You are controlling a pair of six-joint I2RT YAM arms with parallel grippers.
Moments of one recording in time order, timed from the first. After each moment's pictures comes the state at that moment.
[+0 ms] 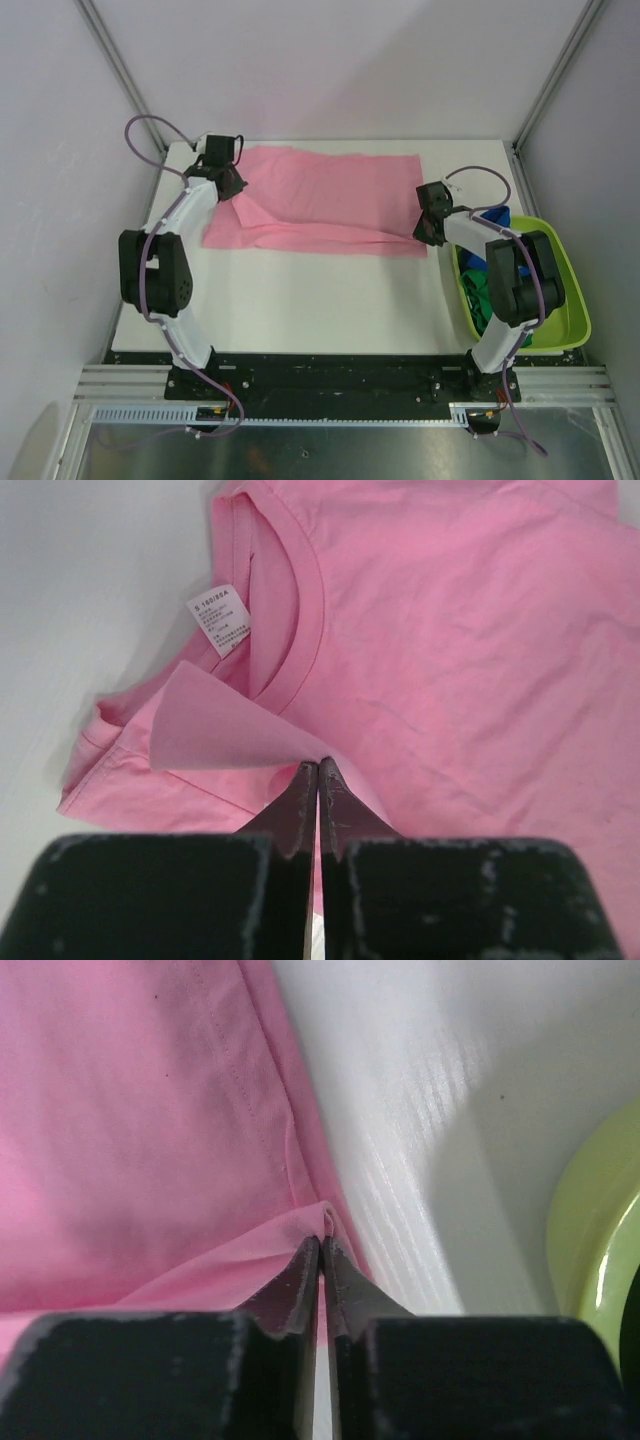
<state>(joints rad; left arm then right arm) -0.13 1.79 1.46 -0.48 -0.28 -0.59 0.26 1.74 1.06 -0.32 0.28 0.64</state>
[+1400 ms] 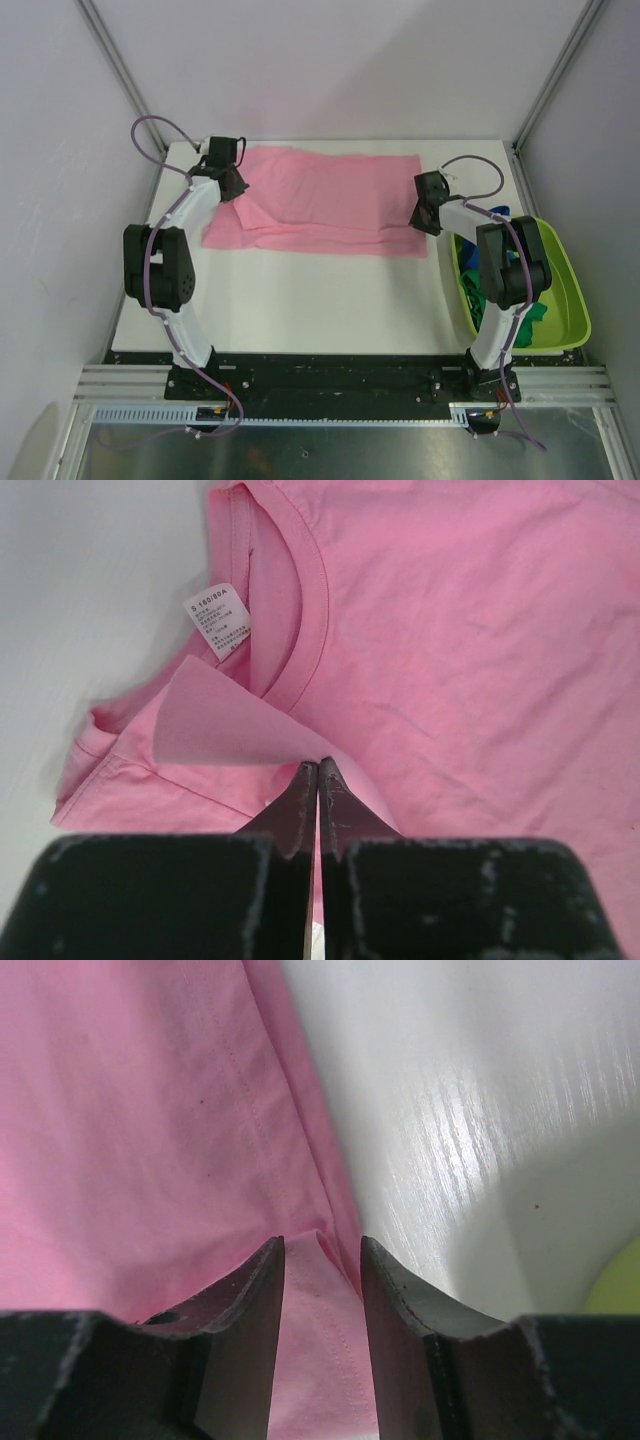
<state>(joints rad) -0.13 1.84 1.47 -0.47 -0.29 -0.57 0.24 1.88 1.20 -0.29 0.28 0.59</state>
